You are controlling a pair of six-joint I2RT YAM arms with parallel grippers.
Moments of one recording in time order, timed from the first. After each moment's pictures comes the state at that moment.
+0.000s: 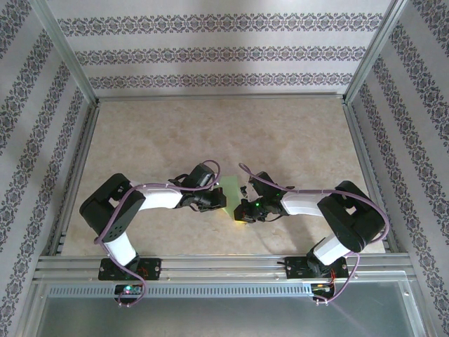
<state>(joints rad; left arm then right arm) -0.70 1.71 0.76 0.00 0.44 -0.88 0.64 1.56 0.54 -0.08 -0.63 0.75</state>
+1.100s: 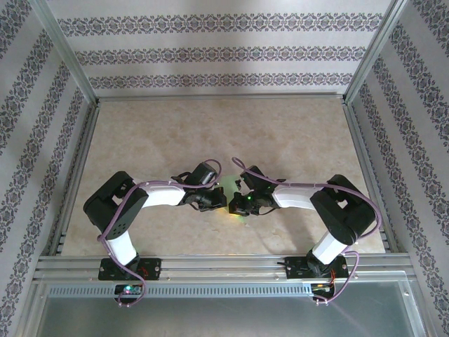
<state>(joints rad) -0.70 1.75 0.81 -0.07 0.43 -0.88 0.69 1.64 0.68 -0.14 -0.53 0.81</state>
